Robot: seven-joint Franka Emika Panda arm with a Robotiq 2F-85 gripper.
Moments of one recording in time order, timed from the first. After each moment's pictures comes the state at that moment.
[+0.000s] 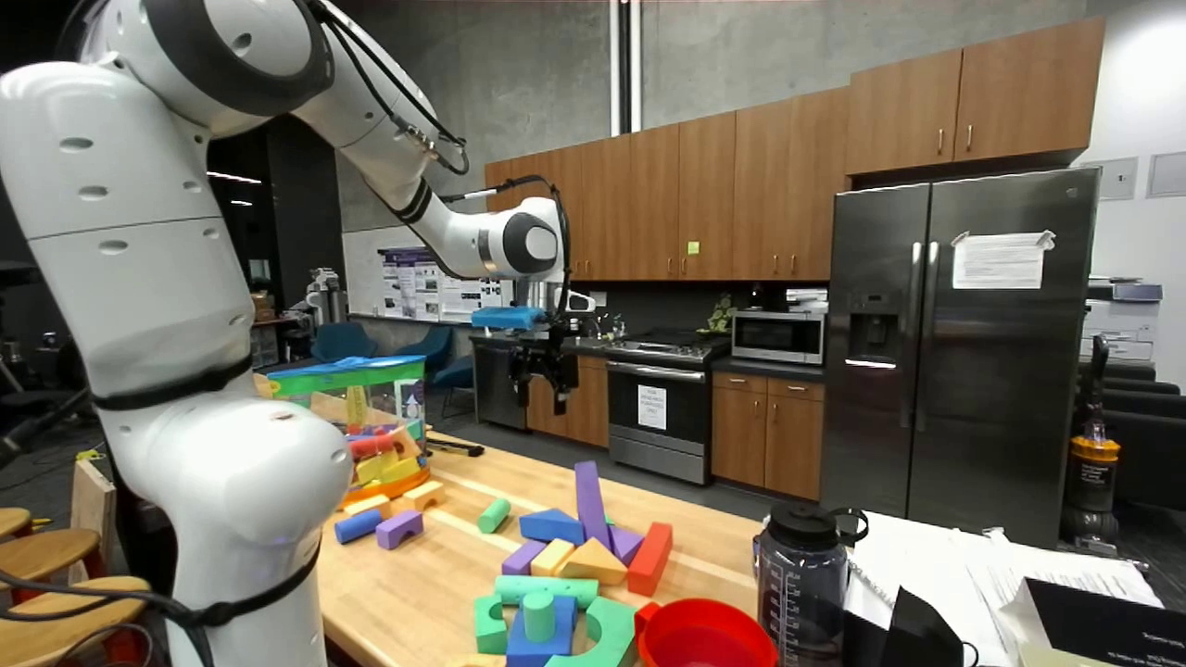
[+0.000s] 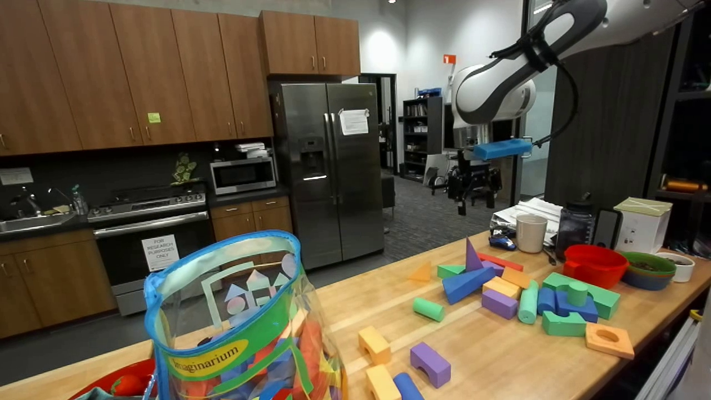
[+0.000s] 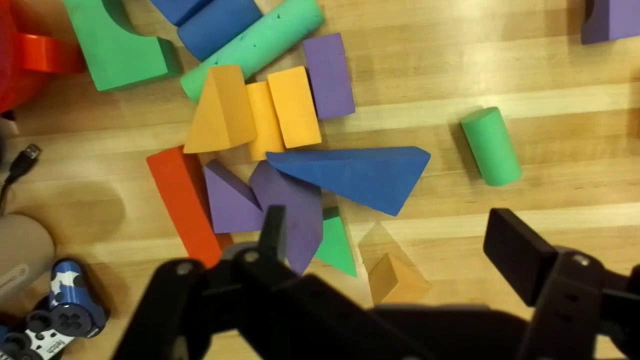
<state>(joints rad) -0.02 -0.20 0.01 -2.32 0.00 2.02 0.19</state>
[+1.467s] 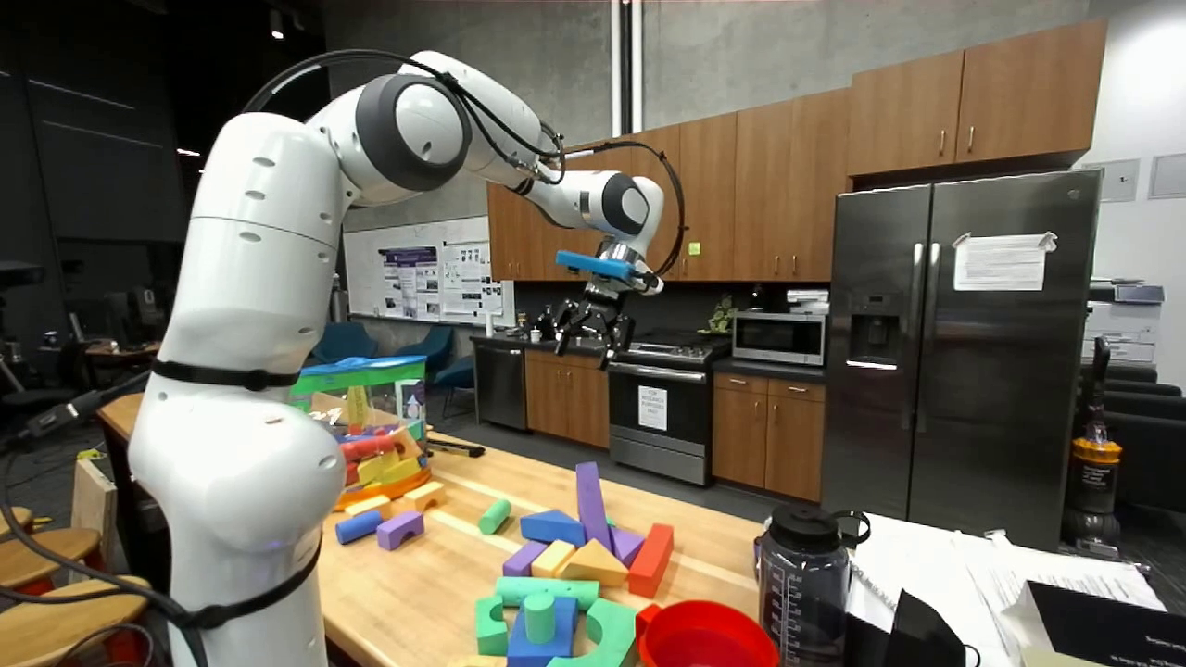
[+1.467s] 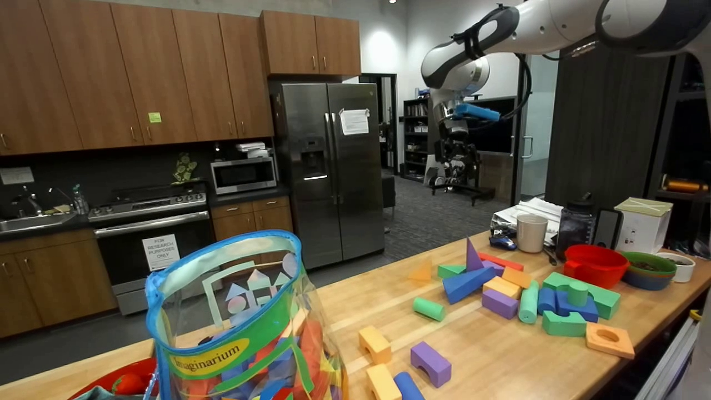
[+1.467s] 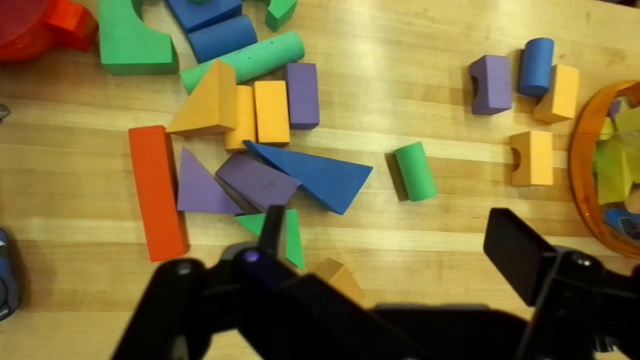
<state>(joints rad) -0.11 0.25 -0.05 -1.56 0.17 1.38 -0.15</state>
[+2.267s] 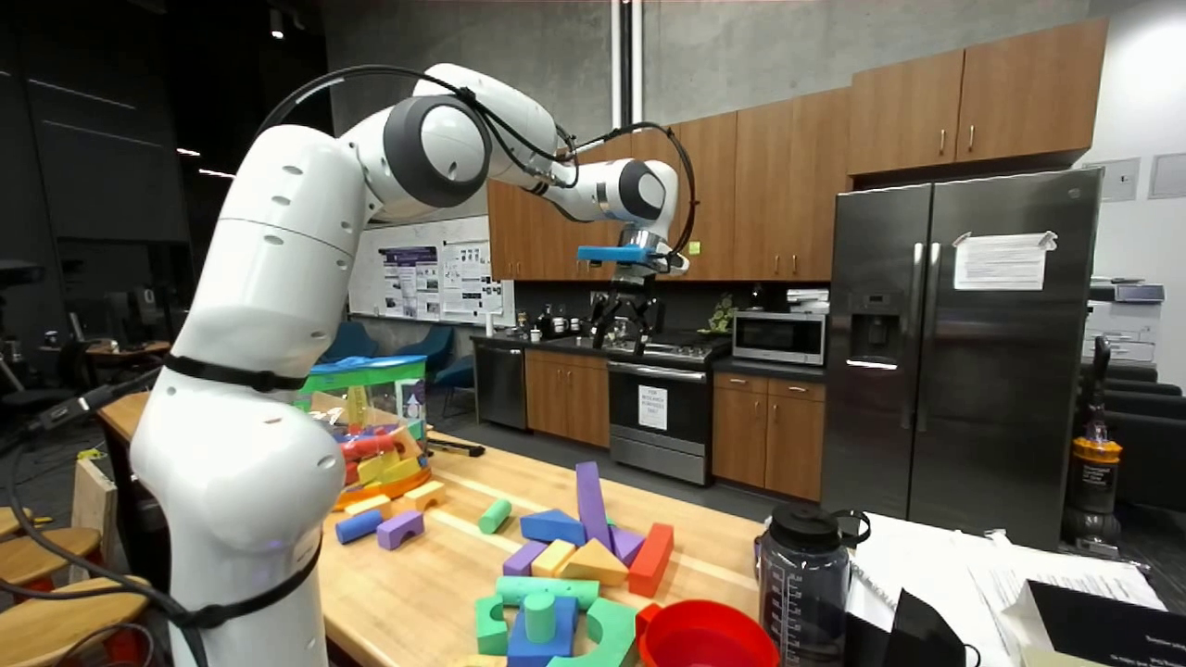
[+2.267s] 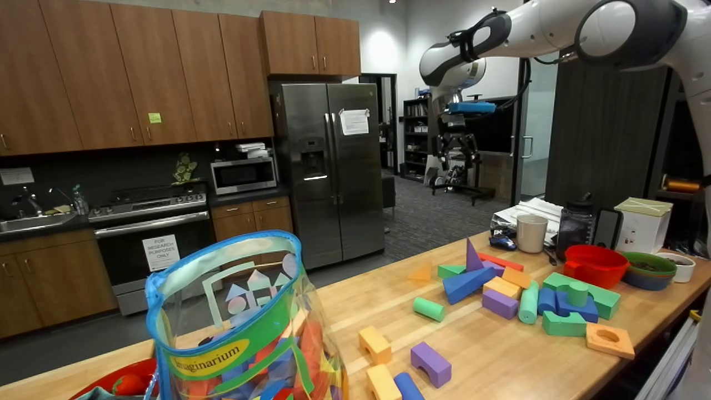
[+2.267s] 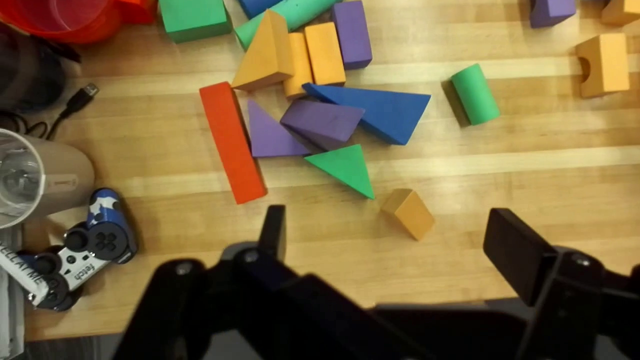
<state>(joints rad) -0.12 0.34 -0.07 -1.39 0.09 1.41 -0.03</state>
